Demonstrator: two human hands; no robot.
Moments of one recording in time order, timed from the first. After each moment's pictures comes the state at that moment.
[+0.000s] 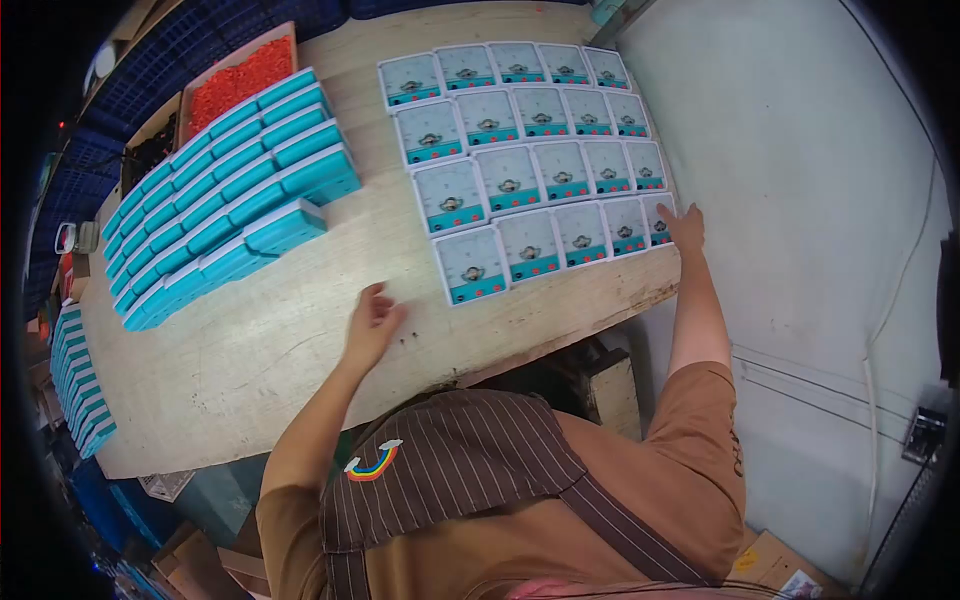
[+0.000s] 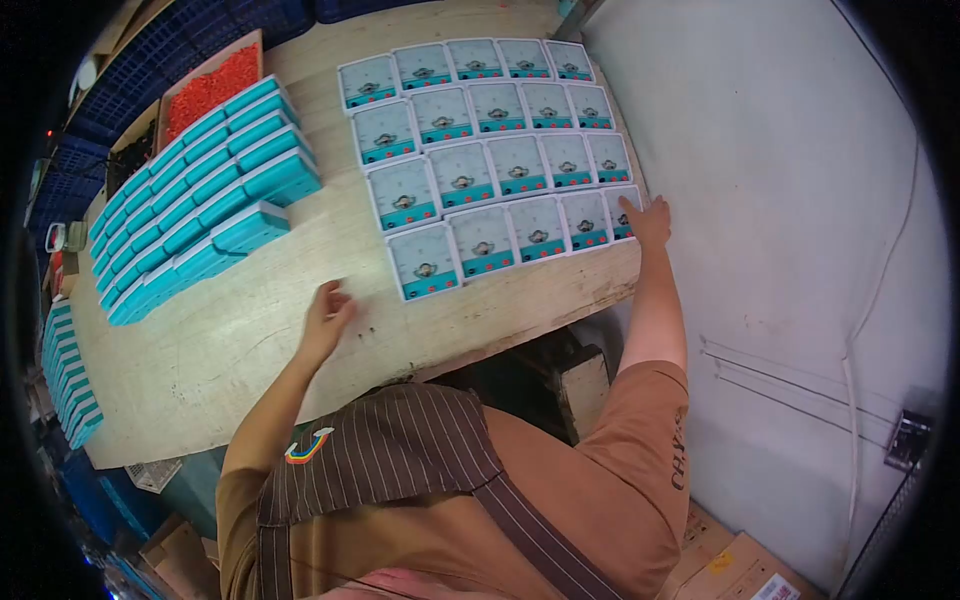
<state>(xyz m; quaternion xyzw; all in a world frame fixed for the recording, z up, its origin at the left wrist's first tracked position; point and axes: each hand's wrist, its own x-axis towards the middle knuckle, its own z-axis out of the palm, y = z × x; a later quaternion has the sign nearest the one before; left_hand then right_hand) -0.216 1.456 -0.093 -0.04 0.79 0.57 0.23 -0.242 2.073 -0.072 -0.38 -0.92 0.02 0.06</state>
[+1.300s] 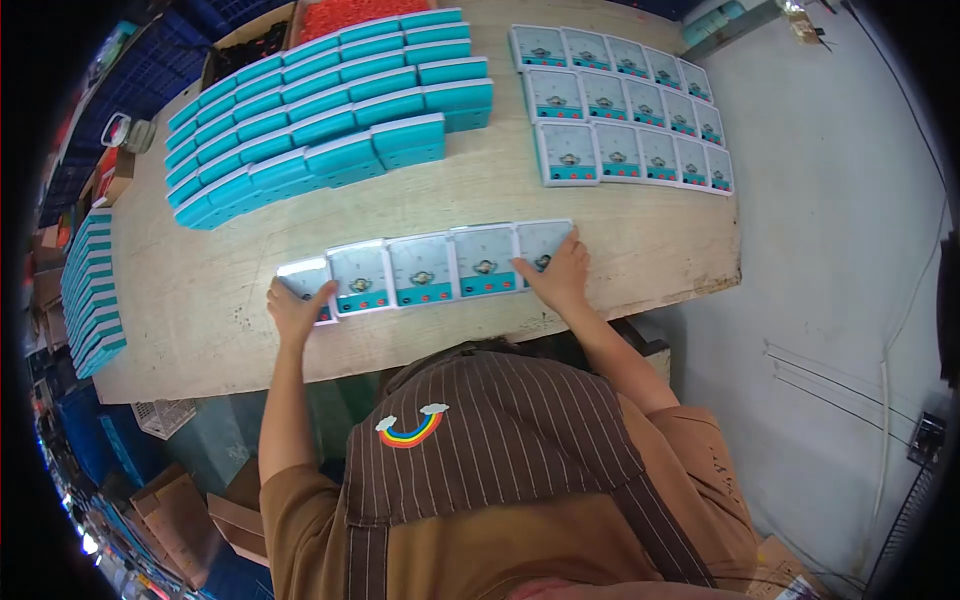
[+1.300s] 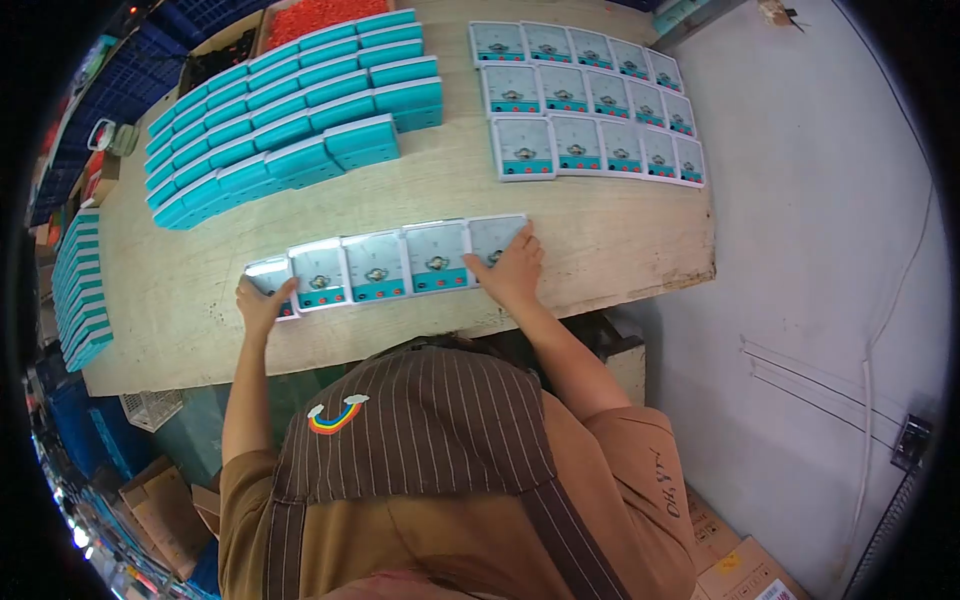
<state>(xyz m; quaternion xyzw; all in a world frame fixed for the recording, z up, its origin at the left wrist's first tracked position) -0.167 1.161 -0.101 -0.24 0.94 0.22 0.07 -0.165 1.608 -0.076 -0.19 -0.95 0.21 -0.11</state>
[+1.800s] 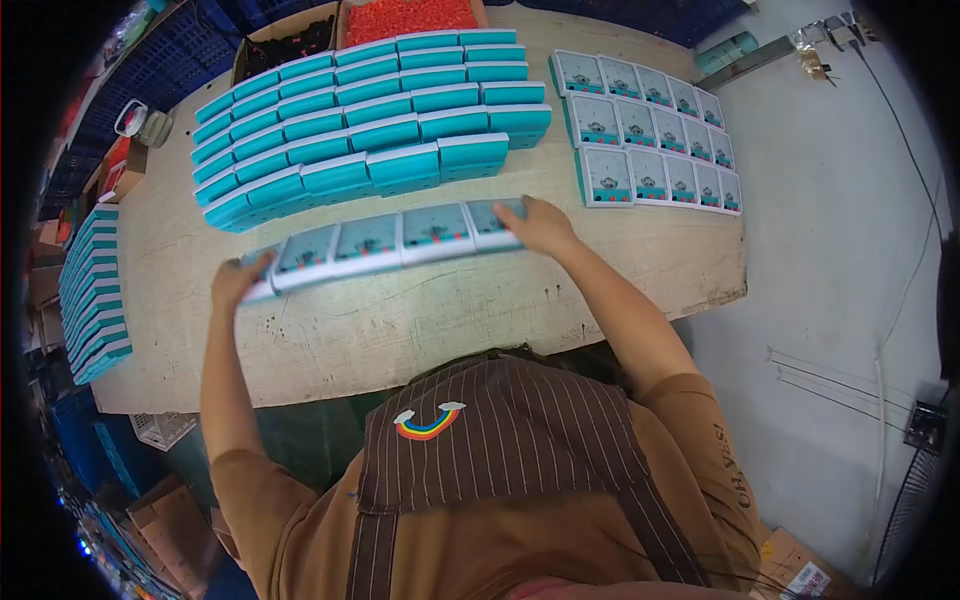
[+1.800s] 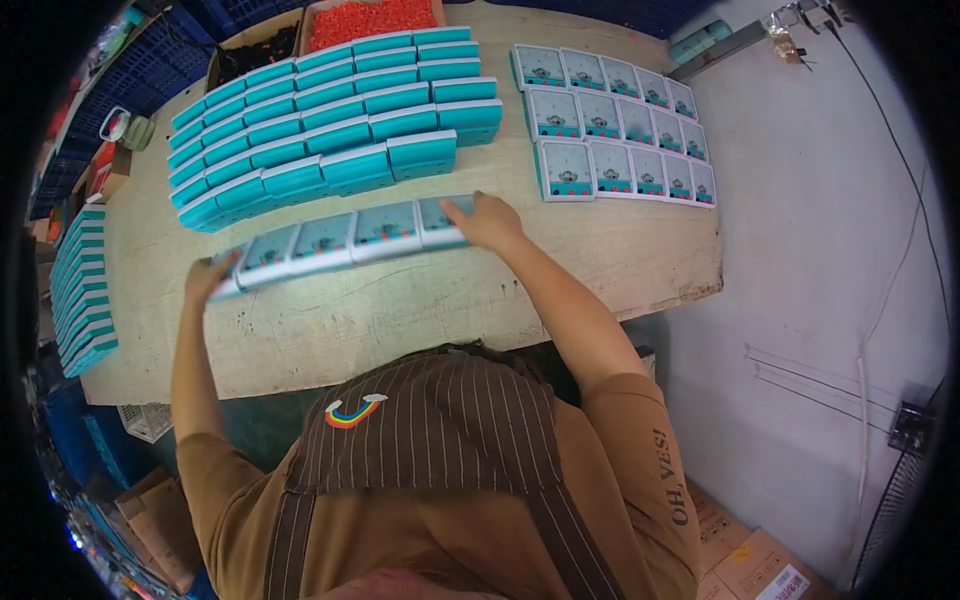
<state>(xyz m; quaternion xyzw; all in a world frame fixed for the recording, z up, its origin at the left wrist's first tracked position) -0.282 0.974 -0.044 -0.25 0.91 0.19 0.29 -0.293 1.507 -0.047 -0.06 -0.94 0.23 -0.26</state>
